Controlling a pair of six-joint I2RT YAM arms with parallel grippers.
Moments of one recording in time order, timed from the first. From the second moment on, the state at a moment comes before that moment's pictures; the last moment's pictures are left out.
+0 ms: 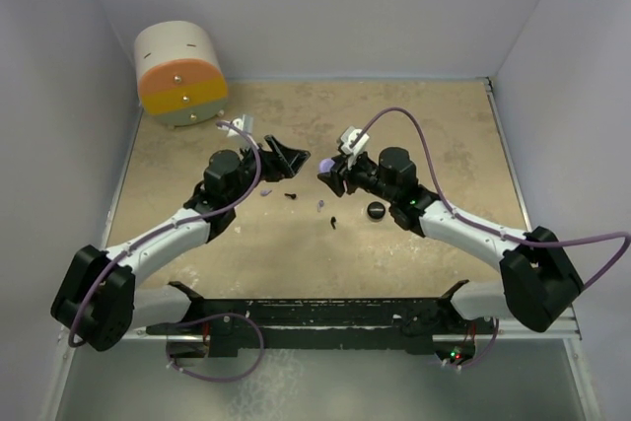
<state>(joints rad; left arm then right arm) -0.53 1.21 0.64 0.48 0.09 -0.74 0.65 1.33 0.73 0.40 -0.25 -0.10</state>
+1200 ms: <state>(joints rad) -0.59 1.38 0.51 0.88 0.15 -0.88 0.67 1.39 0.74 0.46 -0.31 -0.07</state>
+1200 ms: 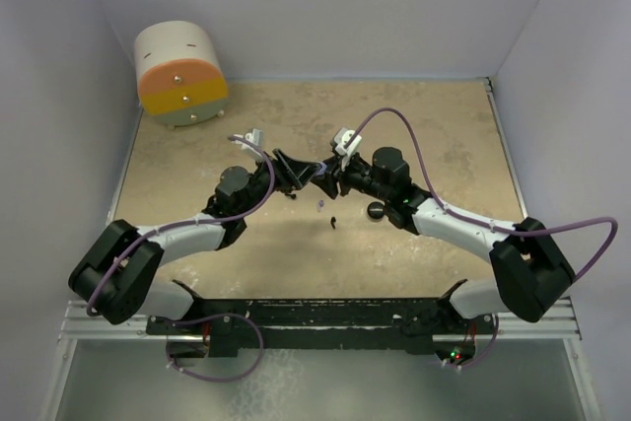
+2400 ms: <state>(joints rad) -0.61 1.41 0.51 0.93 0.14 -0.88 0.68 1.40 0.75 0.46 -0.31 -0.07</state>
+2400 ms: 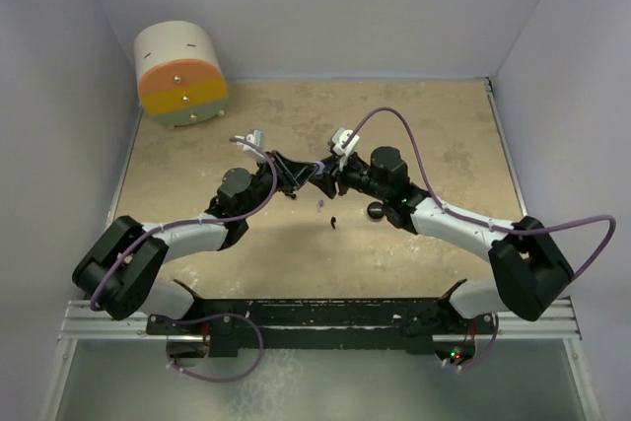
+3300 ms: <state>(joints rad) -0.60 1.33 0.52 0.78 -0.03 -0.92 0.68 1.11 0.64 0.40 -0.03 0.17</state>
